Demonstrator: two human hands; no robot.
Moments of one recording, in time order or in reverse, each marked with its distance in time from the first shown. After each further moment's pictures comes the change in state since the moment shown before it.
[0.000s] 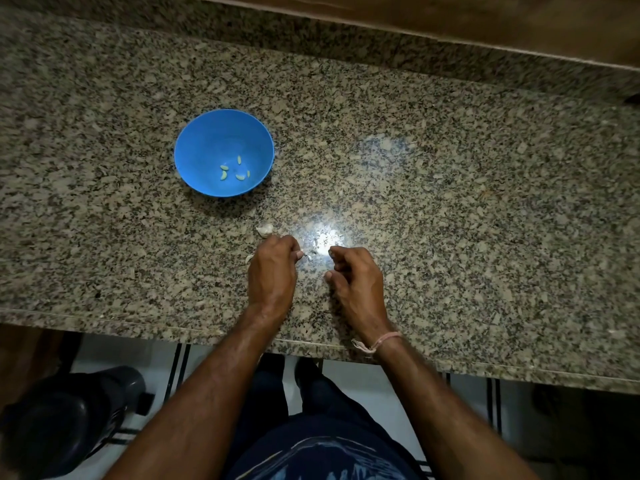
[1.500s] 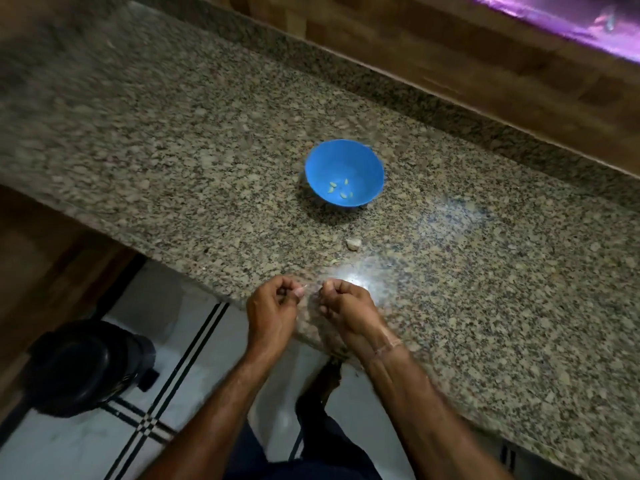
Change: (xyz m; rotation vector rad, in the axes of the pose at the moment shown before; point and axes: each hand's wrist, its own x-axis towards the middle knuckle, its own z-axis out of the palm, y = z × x) left_hand -0.102 -0.079 -0.081 -0.528 0.262 -0.440; right_hand -0.030 -0.086 0.096 0.649 -0.425 0.611
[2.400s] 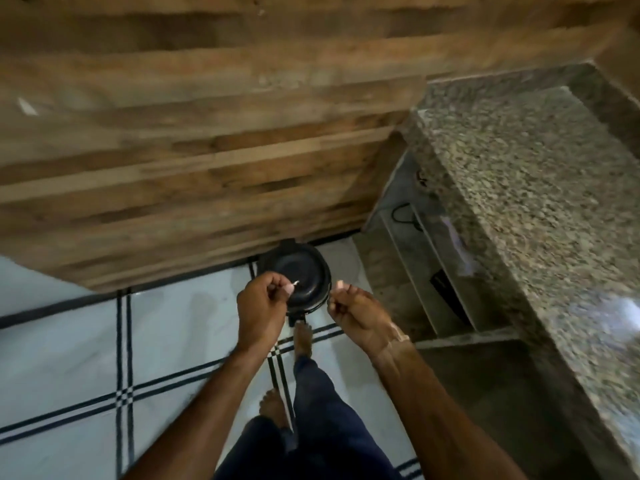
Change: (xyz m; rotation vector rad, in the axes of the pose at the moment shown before) left_hand -0.148 -0.309 -0.450 -0.217 0.734 -0.363; right_hand -0.101 0.299 0.447 -0.401 -0.491 0.287
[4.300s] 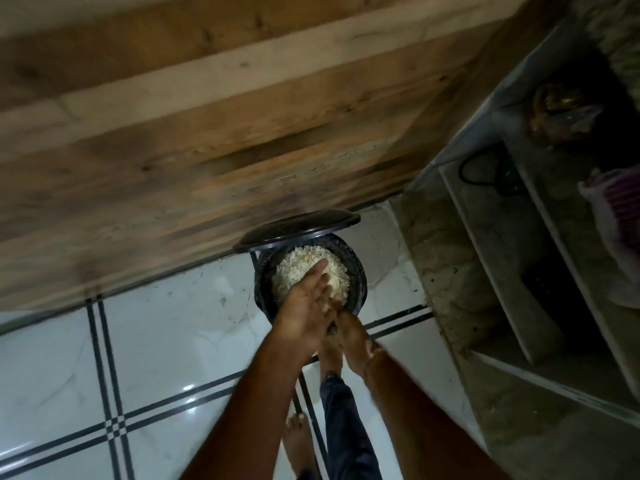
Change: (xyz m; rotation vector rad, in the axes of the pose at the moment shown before) left_hand 0.253 -0.173 0.193 -0.592 -0.379 -0.880; right_hand 0.318 0.050 0.027 -0.293 0.019 0.192
